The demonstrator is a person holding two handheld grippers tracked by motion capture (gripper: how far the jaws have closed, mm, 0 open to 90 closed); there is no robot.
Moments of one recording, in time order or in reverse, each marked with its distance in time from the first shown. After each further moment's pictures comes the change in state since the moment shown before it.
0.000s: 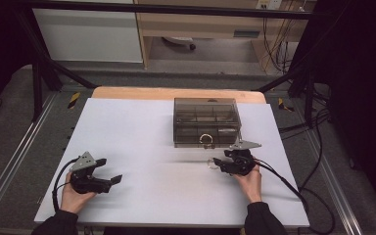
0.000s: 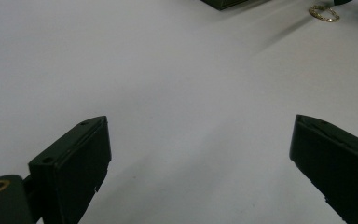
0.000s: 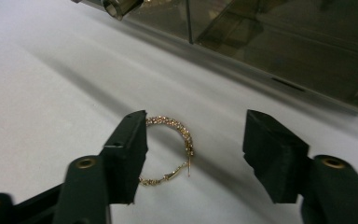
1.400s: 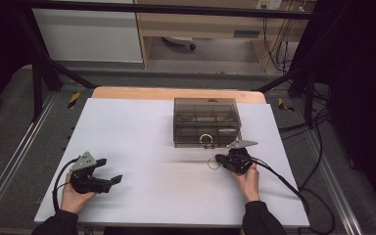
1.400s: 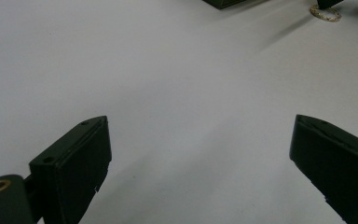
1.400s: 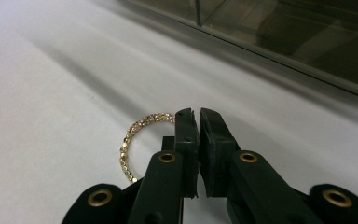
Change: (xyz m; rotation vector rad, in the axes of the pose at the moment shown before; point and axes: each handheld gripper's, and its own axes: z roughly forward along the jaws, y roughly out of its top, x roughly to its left) left arm 0.000 0.000 0.001 0.002 -0.001 -0.001; right arm -0.003 0.000 0.012 0.047 0.042 -0.001
